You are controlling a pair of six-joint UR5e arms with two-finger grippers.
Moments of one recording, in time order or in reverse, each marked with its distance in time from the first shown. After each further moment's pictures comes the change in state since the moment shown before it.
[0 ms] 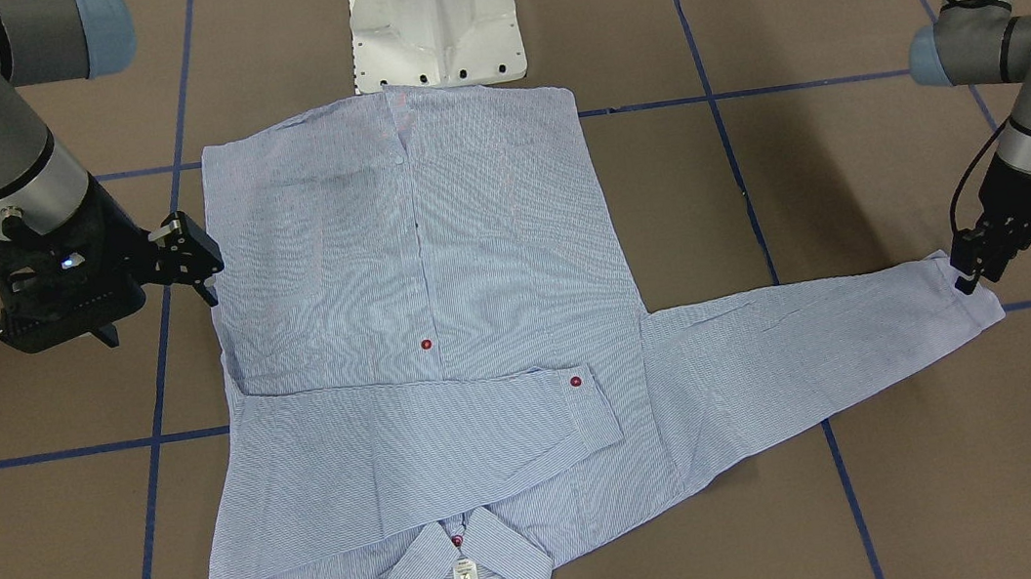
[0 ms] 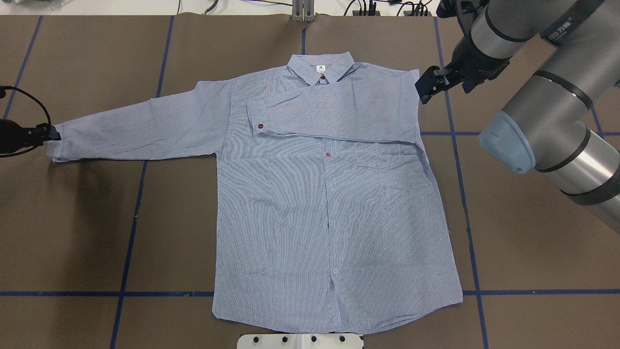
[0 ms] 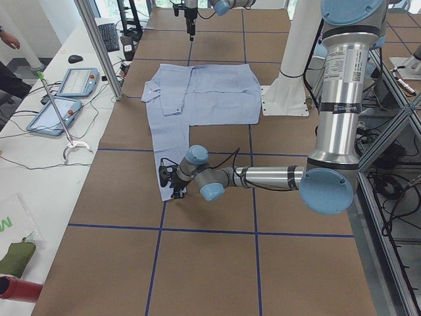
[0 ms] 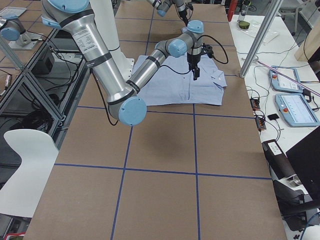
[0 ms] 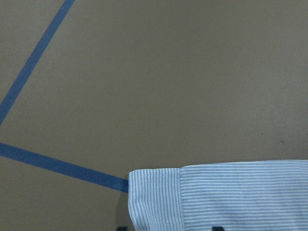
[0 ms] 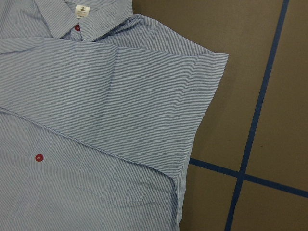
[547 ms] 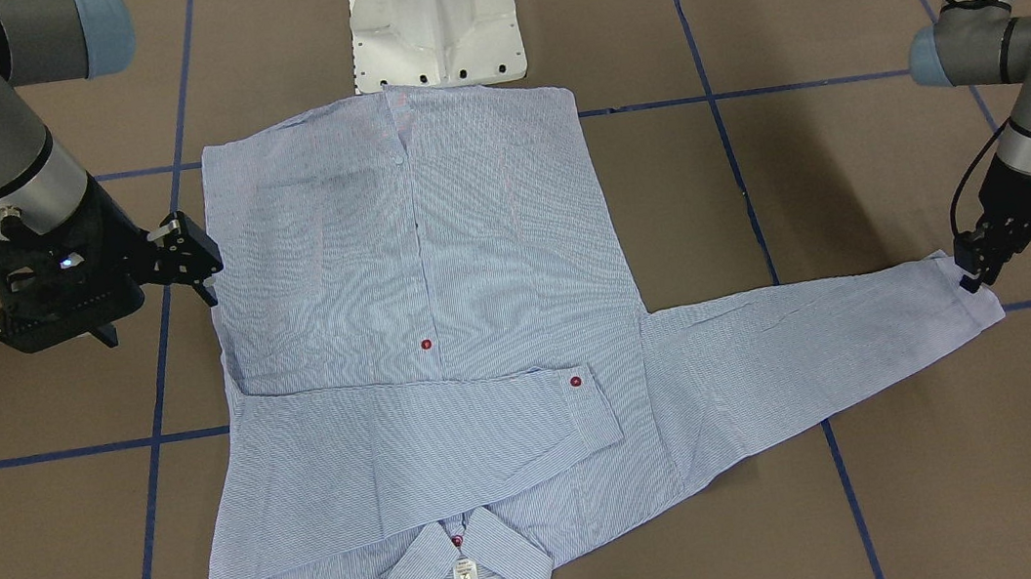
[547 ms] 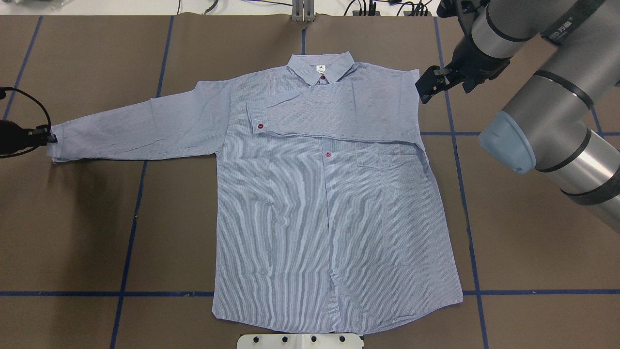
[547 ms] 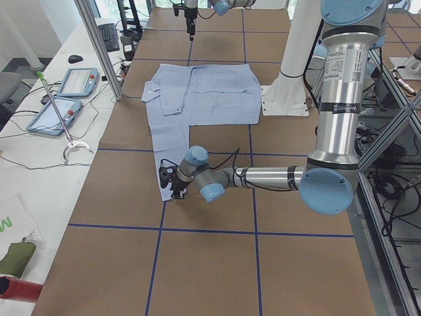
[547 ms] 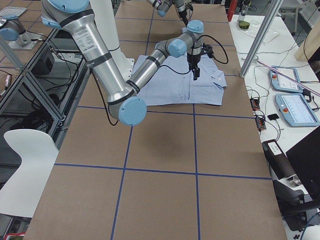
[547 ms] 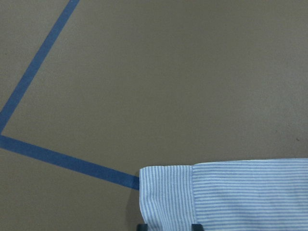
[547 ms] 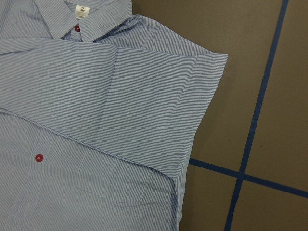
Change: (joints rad) left arm 0.001 0.000 0.003 0.006 -0.001 -0.001; right arm 0.001 -0.001 0.001 0.000 0.000 0.000
